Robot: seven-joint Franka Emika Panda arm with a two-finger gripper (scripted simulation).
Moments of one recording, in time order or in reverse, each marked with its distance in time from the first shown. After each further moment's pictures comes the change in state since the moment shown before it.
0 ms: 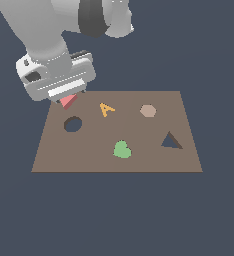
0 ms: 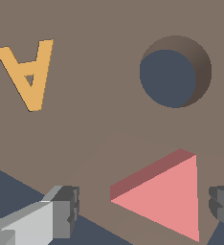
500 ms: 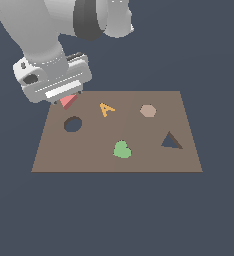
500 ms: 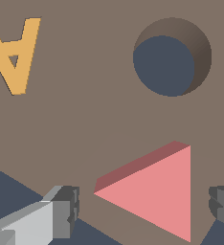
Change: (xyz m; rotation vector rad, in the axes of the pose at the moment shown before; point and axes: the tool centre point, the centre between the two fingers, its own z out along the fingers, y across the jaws) arm -0.009 0.010 0.008 0.002 -0.002 -0.034
